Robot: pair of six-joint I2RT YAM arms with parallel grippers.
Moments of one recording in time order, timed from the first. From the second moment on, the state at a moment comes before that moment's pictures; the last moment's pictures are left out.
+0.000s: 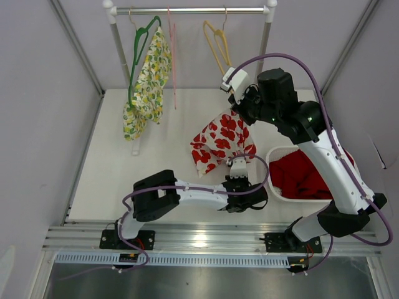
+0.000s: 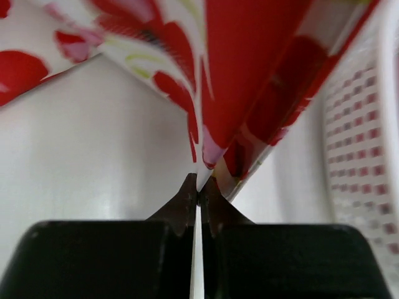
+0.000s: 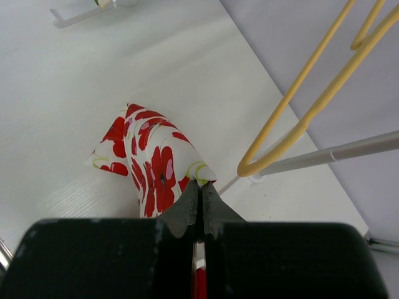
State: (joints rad) left arm -1.33 2.07 1.41 -0.34 -0.93 -1.18; right arm 0.69 1.47 1.99 -0.98 -0.03 -0.44
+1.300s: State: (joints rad) left arm -0.48 1.29 1.55 -0.39 -0.41 -0.54; right arm 0.37 1.76 2.27 -1.00 -0.08 -0.35
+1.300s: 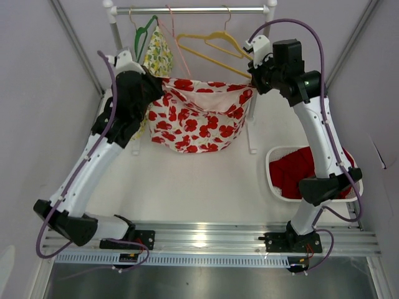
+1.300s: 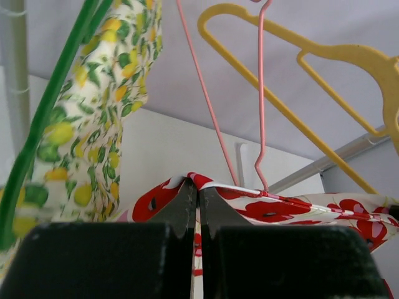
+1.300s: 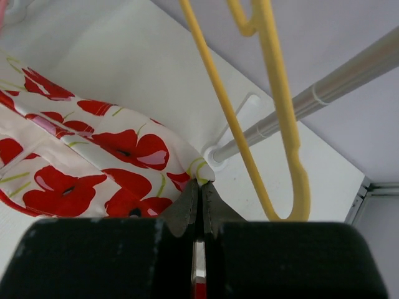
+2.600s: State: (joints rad) left arm -0.56 0.91 0.60 -0.48 0.09 -0.67; right arm 0.42 1.29 1.05 -0.93 -0.14 -0.30
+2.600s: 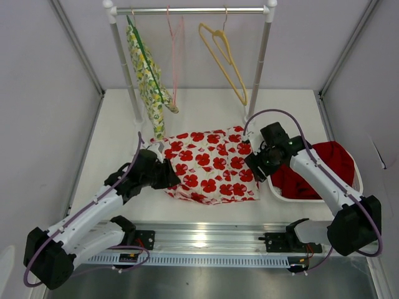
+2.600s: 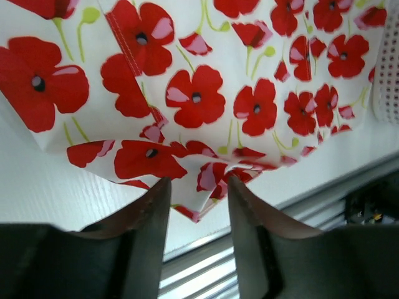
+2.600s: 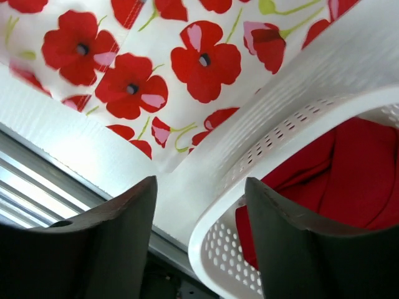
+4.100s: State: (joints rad) left arm -0.90 2.09 2.40 -0.15 -0.84 -0.03; right arm 0.12 1.25 1.46 -0.97 -0.32 -0.30
